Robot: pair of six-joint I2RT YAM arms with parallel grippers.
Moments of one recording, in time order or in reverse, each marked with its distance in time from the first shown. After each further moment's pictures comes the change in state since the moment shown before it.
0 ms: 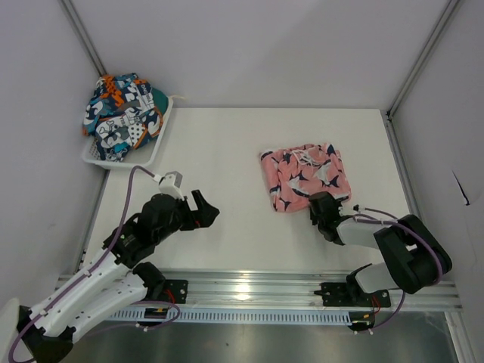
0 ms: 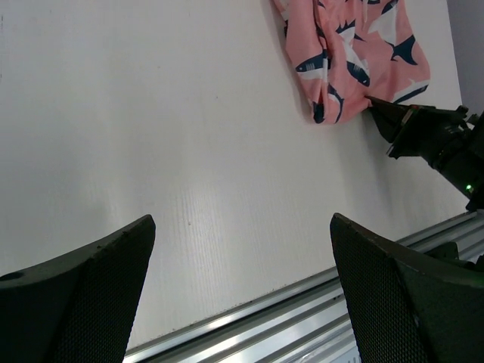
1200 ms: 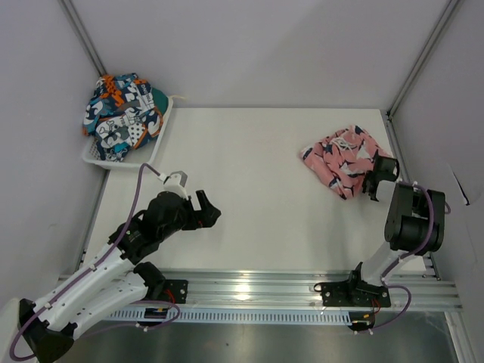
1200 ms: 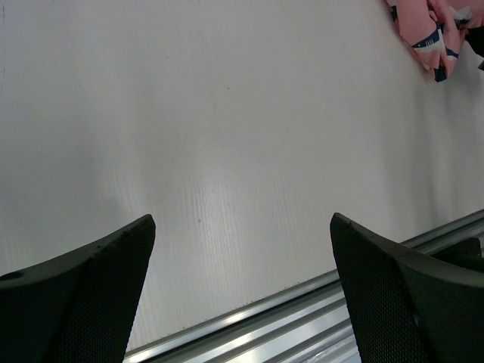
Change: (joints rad) left arm 0.000 0.052 -0.001 0.005 0.002 0.023; right arm -0.713 0.311 0.456 -0.115 -0.255 -0.288
